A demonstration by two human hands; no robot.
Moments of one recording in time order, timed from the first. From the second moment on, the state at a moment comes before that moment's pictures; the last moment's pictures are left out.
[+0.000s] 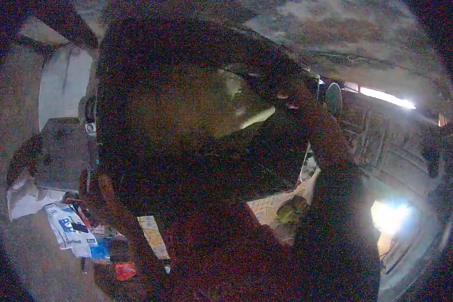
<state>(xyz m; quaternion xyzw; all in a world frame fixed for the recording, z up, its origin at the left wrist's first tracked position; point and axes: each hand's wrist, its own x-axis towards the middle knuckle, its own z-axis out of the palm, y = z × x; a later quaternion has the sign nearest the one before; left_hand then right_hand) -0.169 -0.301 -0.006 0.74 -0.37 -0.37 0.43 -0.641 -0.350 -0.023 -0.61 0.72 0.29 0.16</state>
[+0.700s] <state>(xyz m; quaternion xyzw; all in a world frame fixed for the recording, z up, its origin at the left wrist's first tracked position) -0.167 -0.299 -0.013 0.71 -0.37 -0.38 0.47 -0.488 -0.360 -0.044 -0.75 0.51 0.35 0.24</state>
